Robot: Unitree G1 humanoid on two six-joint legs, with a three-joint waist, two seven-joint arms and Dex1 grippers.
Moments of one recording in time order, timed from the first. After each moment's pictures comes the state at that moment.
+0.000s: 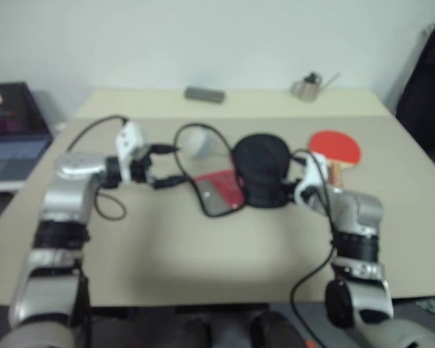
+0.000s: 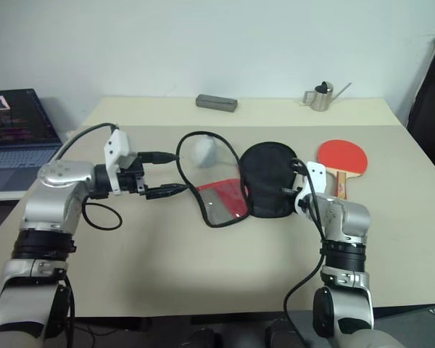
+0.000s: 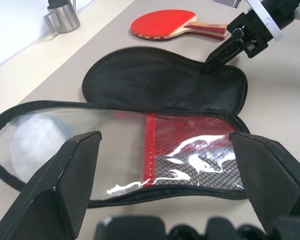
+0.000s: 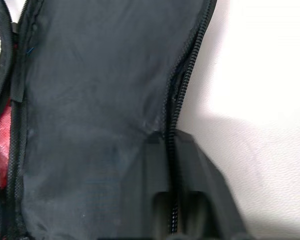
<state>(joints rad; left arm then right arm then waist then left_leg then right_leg) -0.73 0.72 0.02 0.36 -0.29 0.17 -1.27 -0.72 -0.11 -0.31 0.07 0.32 1.22 0.01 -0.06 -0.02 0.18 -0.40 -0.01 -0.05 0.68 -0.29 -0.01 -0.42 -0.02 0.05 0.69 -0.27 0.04</state>
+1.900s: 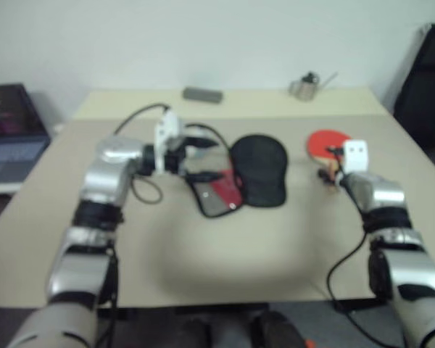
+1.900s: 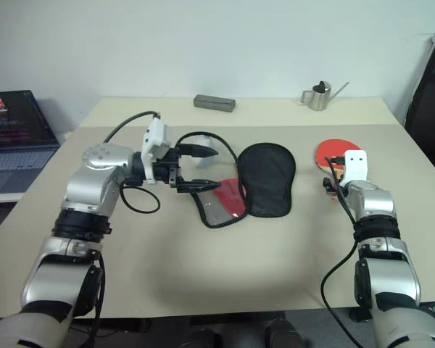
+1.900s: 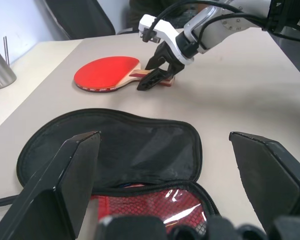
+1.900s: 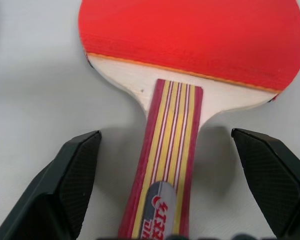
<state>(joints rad) -0.90 0.57 -0.07 0.41 -0.30 0.19 -1.35 -0.90 -0.45 -0.17 0.78 0.11 0.61 0.14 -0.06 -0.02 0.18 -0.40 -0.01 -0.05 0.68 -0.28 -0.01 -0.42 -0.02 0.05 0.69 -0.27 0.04</state>
